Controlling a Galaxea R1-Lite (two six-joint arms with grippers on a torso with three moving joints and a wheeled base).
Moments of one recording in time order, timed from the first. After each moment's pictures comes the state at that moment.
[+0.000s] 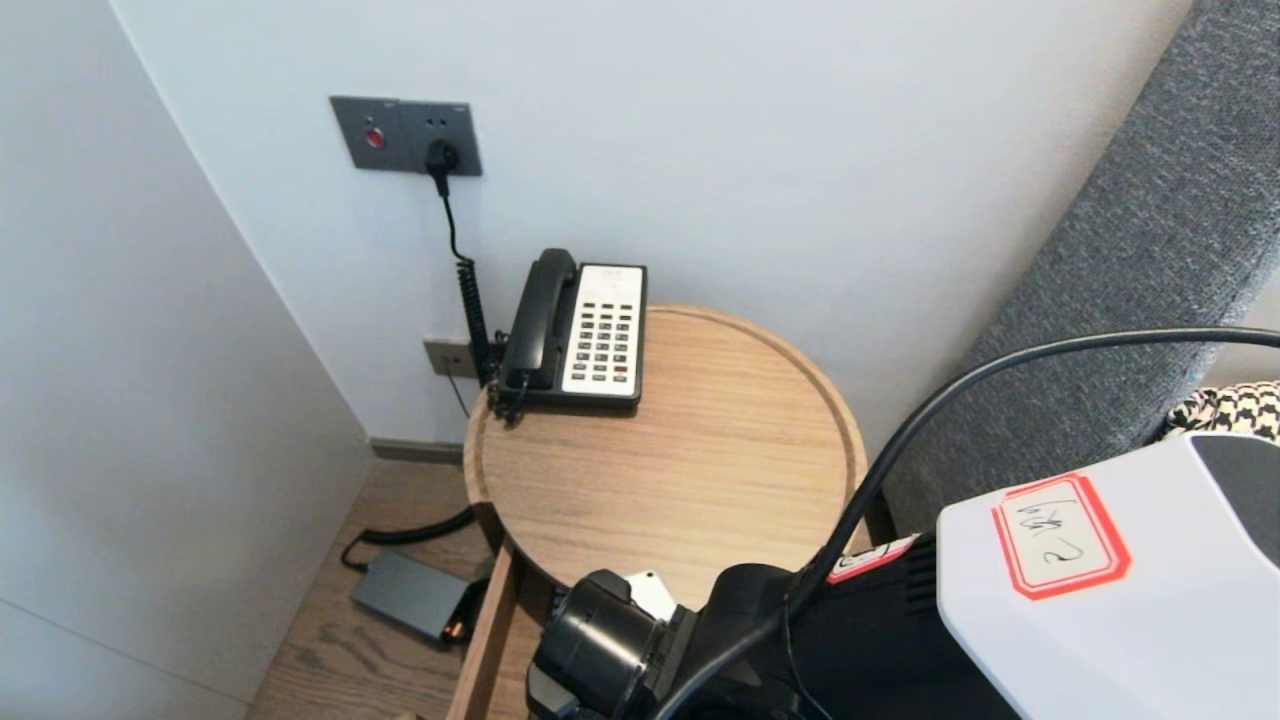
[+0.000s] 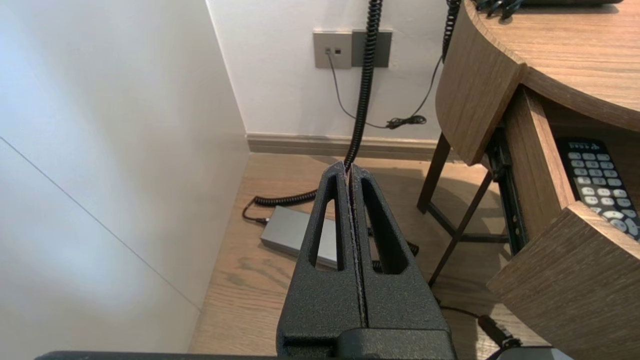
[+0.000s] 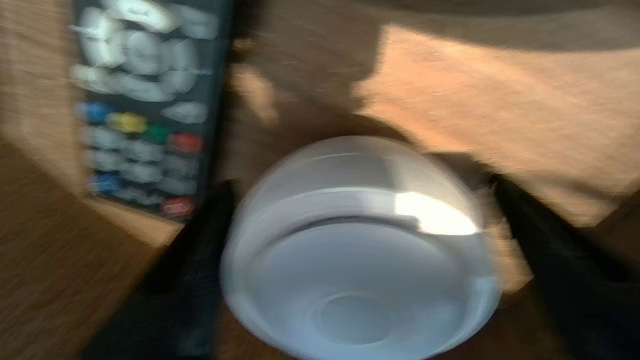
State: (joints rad) left arm 0.00 0.00 0.00 -0.04 0.00 0.05; right arm 1.09 2.15 -1.34 0.42 -0.21 0.76
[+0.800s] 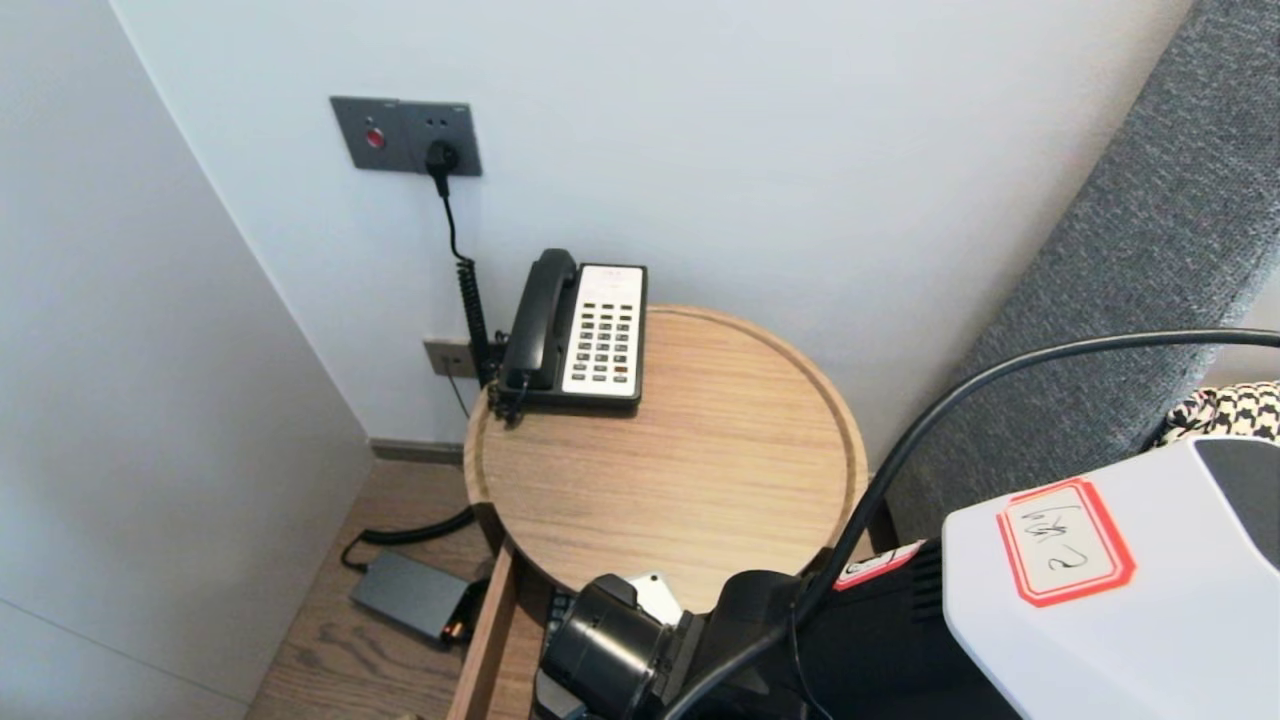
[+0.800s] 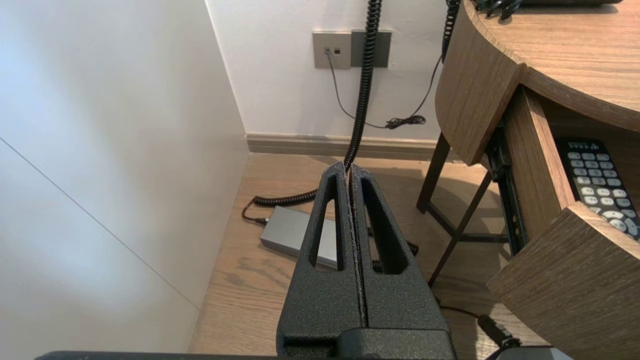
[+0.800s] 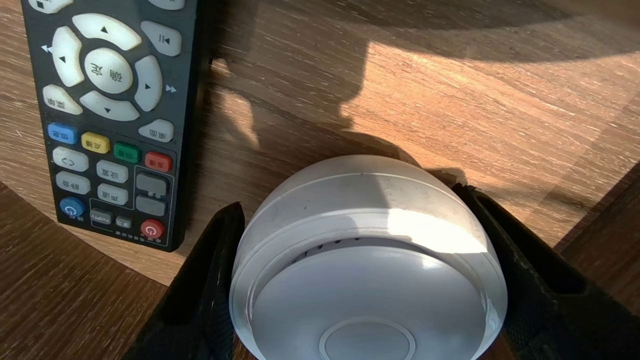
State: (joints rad) left arm 0.00 0.00 0.00 -0.04 0.00 0.05; right arm 1.09 2.14 -1.30 0.41 -0.20 0.76
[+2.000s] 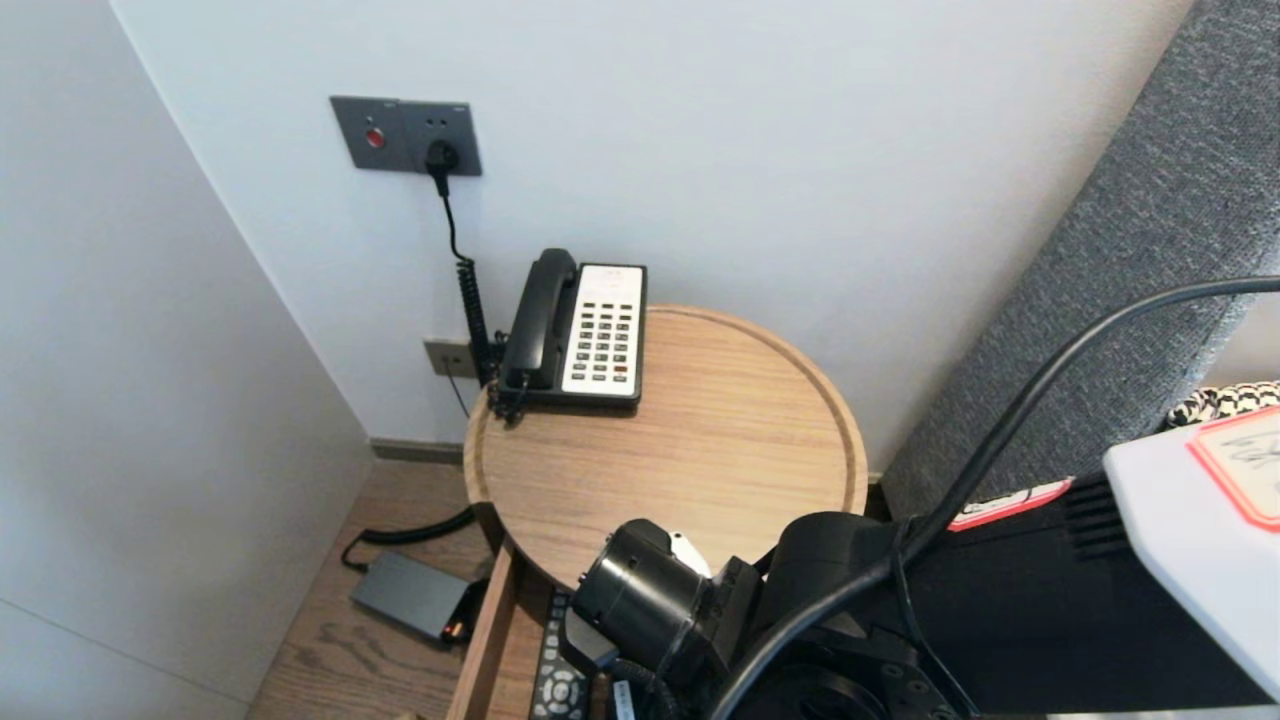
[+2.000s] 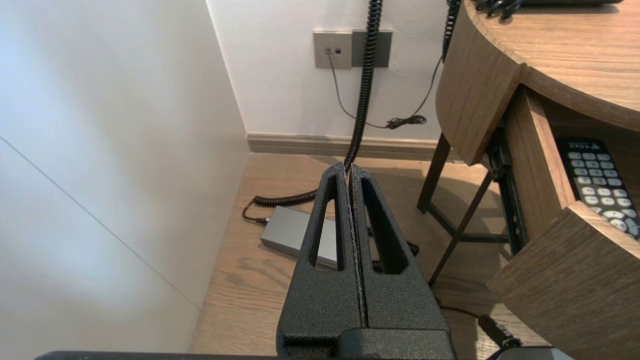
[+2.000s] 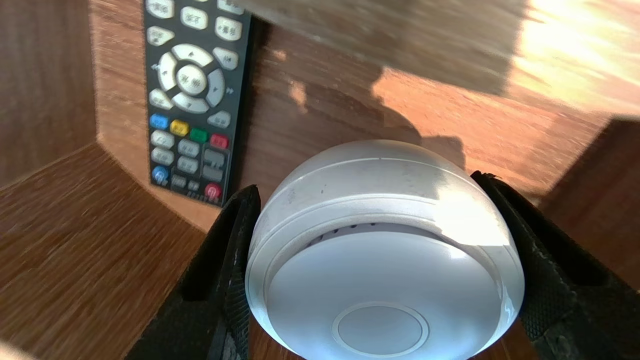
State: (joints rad) left arm 0.00 0.00 0.00 -0.04 0.00 0.05; right arm 1.06 2.02 -1.32 0.44 -0.19 0.76
